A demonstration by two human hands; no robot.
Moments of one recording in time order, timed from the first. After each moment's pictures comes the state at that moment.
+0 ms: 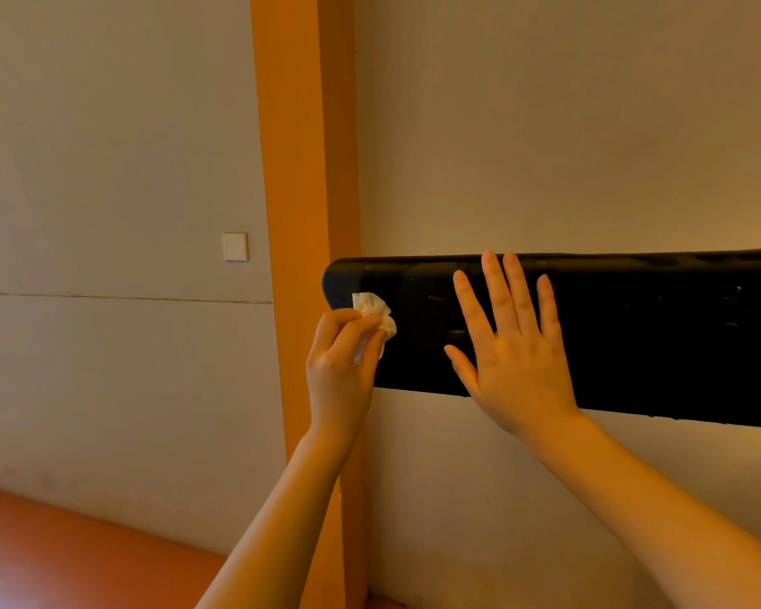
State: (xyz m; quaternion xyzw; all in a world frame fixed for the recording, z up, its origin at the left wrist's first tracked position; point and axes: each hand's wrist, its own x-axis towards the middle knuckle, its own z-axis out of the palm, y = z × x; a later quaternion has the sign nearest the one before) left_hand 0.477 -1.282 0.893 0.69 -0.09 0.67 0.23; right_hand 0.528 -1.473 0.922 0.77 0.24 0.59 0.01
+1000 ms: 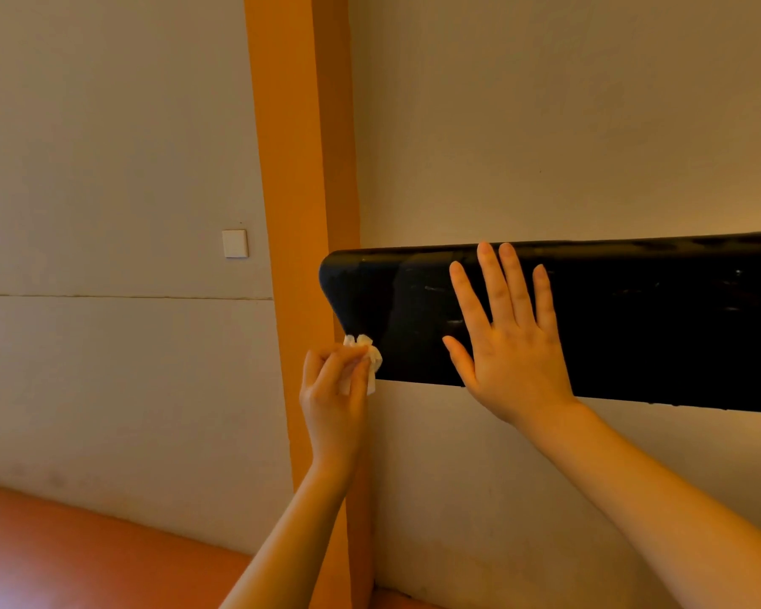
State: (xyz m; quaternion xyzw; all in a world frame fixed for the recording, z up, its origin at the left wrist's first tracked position) left_hand 0.480 -1.279 0.844 0.67 -0.05 0.64 0.37; right_hand 0.534 -1.471 0.917 0.76 0.25 0.60 0.00
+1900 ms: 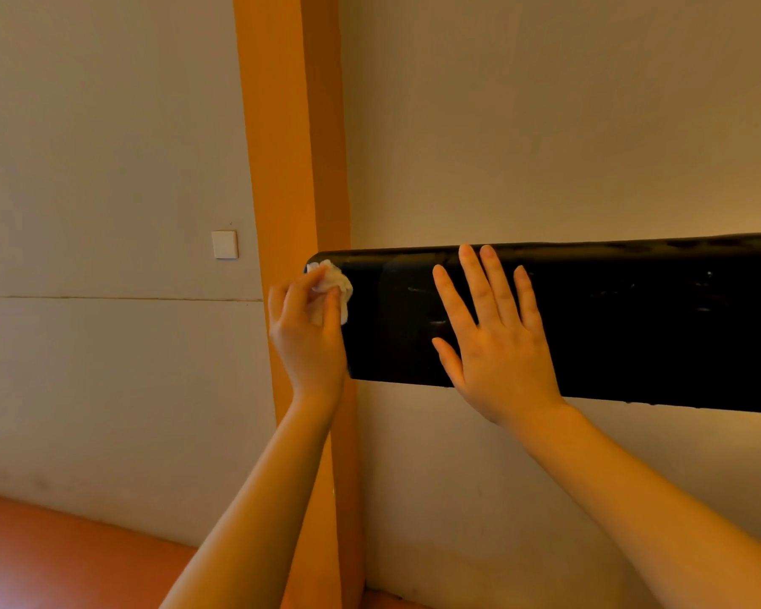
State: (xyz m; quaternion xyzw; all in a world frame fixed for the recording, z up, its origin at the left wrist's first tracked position) left_hand 0.478 -1.288 0.921 0.62 0.00 0.69 0.37; right_hand 0.531 -1.478 0.918 0.76 0.27 0.59 0.00
